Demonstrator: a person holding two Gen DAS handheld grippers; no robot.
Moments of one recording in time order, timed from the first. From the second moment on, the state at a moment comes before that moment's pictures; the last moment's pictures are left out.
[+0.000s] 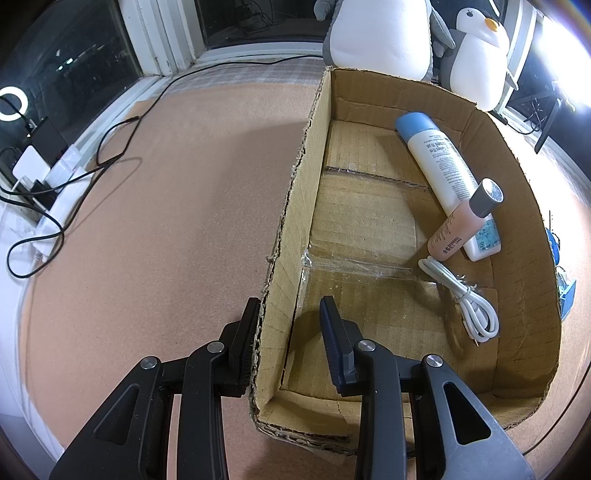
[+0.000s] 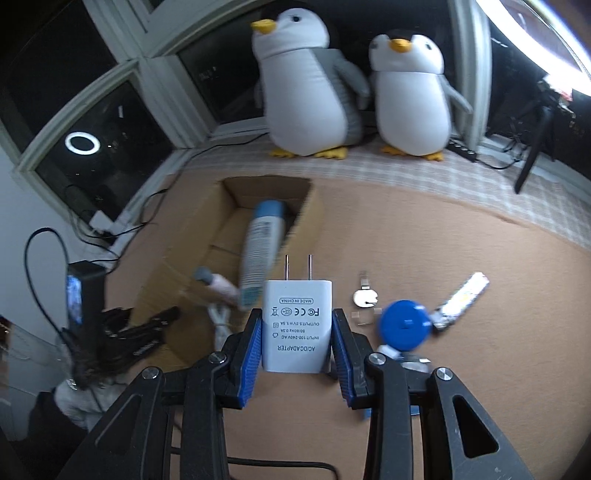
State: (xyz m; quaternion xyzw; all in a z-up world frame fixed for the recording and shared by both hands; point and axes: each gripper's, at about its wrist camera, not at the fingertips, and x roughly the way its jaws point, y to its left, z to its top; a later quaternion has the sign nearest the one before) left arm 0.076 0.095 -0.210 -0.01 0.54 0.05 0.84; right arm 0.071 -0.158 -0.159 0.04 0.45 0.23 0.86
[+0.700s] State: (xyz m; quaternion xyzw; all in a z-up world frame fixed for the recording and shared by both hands) left arm 0.076 0.095 -0.212 -0.01 0.53 0.05 0.84; right arm 0.065 -0.079 -0.208 0.07 0.51 0.25 0.82
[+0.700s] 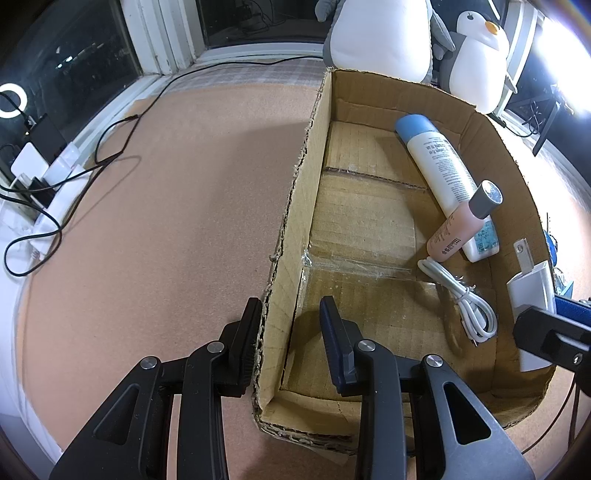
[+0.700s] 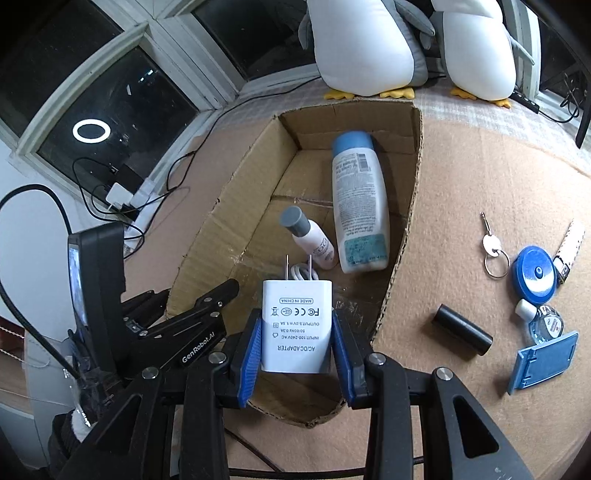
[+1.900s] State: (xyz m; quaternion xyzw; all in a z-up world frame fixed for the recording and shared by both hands) left arm 0.076 0.097 -0.211 -0.01 0.53 0.05 0.84; right arm 0.068 -0.229 -0.179 0.05 0.47 0.15 0.87
